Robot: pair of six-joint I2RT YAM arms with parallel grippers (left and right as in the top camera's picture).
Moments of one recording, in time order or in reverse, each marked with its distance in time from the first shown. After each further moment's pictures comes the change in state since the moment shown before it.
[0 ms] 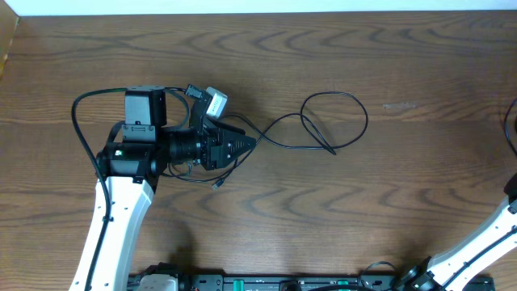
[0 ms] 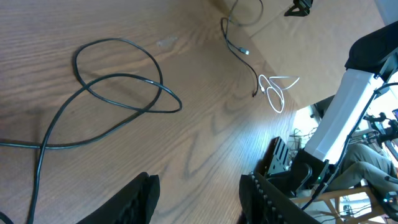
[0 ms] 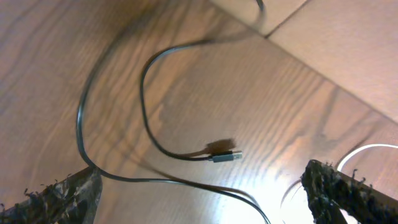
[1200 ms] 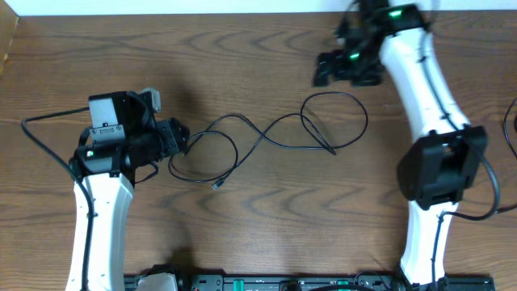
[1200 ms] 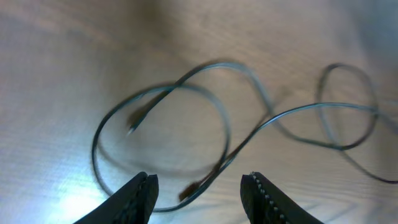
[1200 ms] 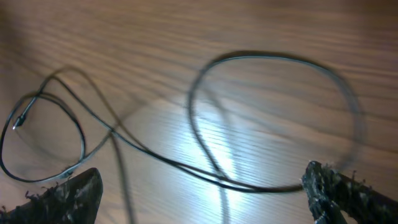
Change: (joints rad) left arm 0.211 0.033 0.000 -0.114 -0.697 -0.292; right arm 0.982 -0.090 -0.301 -0.040 -0.453 -0.086
